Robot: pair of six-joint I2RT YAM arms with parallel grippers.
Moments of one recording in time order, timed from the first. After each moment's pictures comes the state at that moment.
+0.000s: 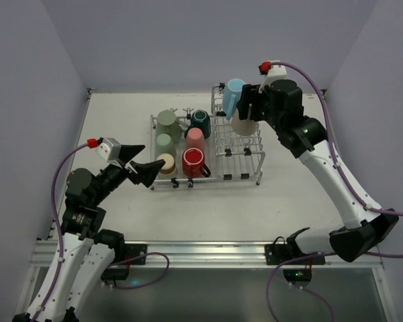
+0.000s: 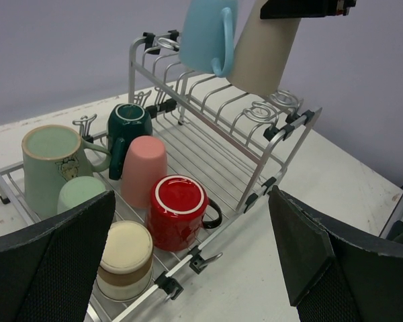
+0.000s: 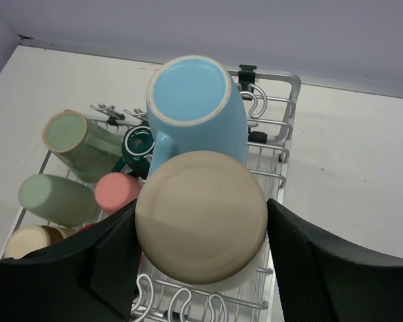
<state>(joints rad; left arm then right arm) -0.24 0.48 0.62 -0.04 0.50 -0.28 0.49 1.35 1.54 -0.51 0.19 0.18</state>
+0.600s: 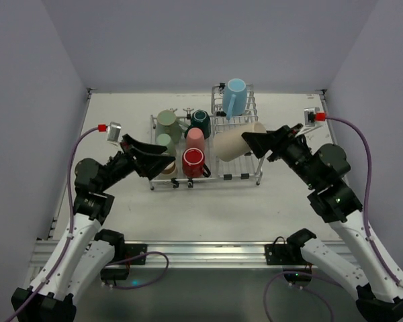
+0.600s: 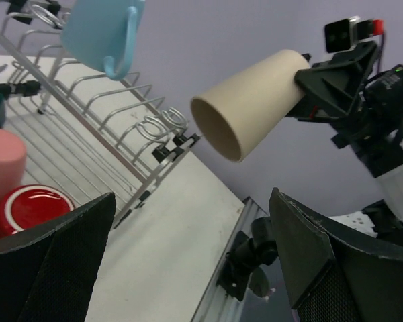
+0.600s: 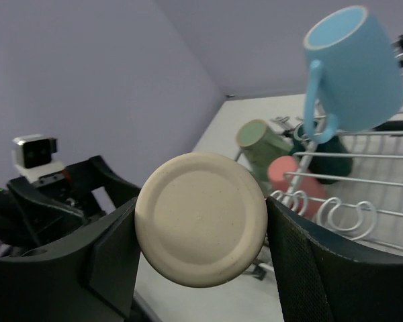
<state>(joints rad) -0.24 0.67 0.59 0.30 0.71 -0.78 0.49 0.76 1.01 -0.20 -0.09 0.59</state>
